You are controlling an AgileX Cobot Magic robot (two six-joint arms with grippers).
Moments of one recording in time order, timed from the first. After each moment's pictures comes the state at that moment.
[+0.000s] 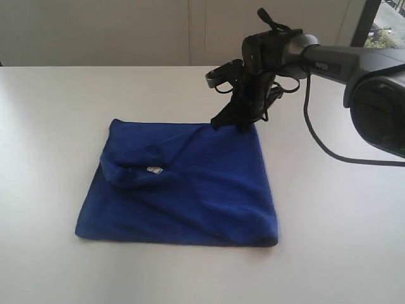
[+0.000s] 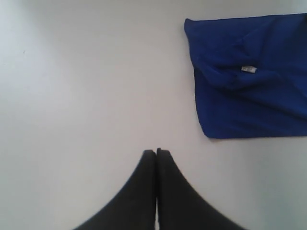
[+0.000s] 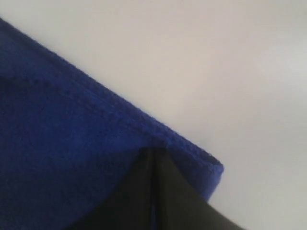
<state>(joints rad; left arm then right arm) 0.01 0.49 -0.93 -0.13 1.24 0.15 0.37 2.41 -1.97 -0.07 0.94 -0.15</state>
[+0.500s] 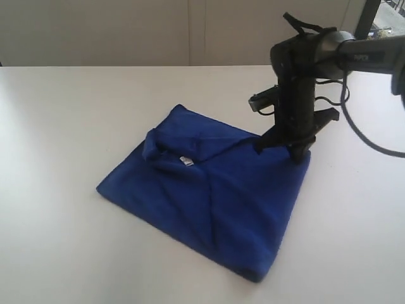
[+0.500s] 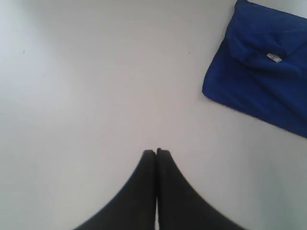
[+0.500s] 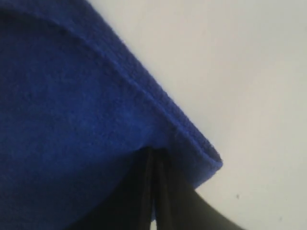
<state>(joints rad) 0.01 0.49 -0.93 -0.13 1.24 0.15 0.32 2.24 -1.65 -0.20 1.12 0.05</state>
